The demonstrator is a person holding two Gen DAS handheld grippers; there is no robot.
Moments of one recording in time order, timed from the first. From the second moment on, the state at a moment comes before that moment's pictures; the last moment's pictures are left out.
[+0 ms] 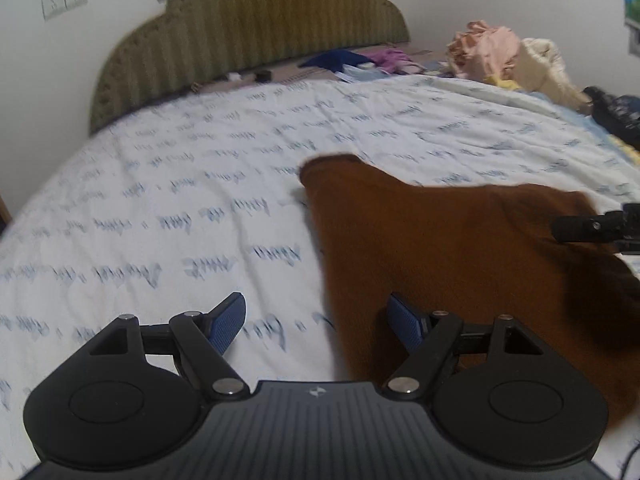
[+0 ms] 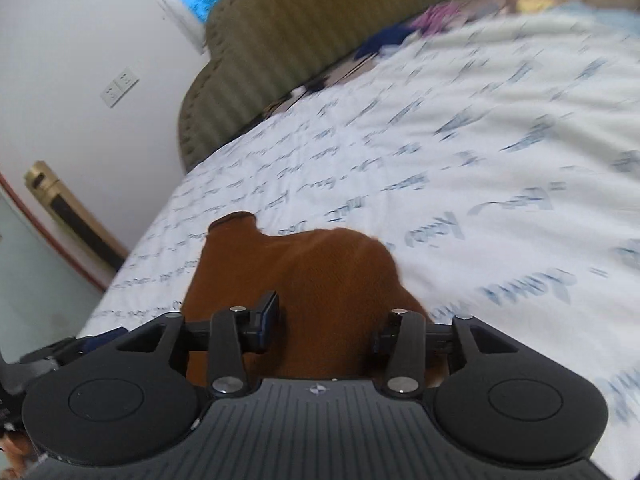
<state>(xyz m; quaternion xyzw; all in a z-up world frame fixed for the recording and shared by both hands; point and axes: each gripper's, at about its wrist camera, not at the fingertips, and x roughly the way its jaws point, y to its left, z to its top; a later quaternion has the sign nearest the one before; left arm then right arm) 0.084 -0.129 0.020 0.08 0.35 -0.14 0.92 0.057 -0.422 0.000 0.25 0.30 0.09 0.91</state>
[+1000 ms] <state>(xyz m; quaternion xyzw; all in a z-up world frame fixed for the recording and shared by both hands) -0.017 -0.115 0.005 0.22 0.25 -0.19 0.92 -0.058 -0.391 -0.003 0.34 0.28 0.05 0.90</state>
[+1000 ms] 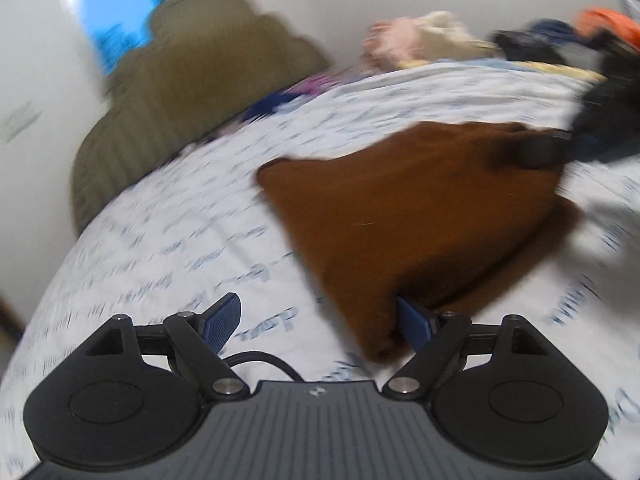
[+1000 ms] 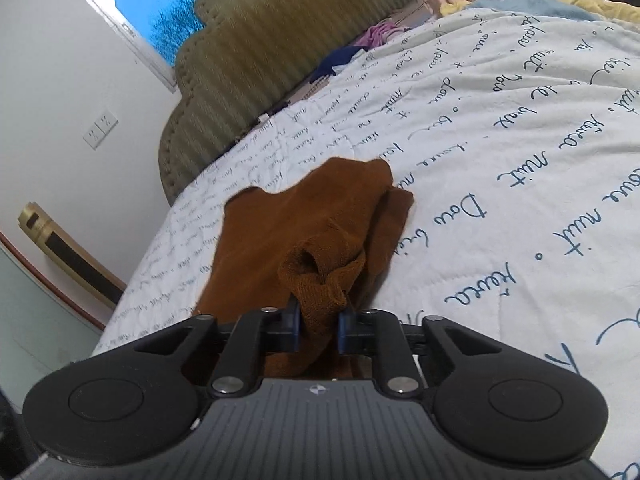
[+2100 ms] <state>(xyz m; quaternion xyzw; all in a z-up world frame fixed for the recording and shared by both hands) 0.001 -0.130 0.005 0.11 0.32 -0.16 0.93 -0.055 -0.327 -0.002 0.10 0.30 -0.05 0.95</state>
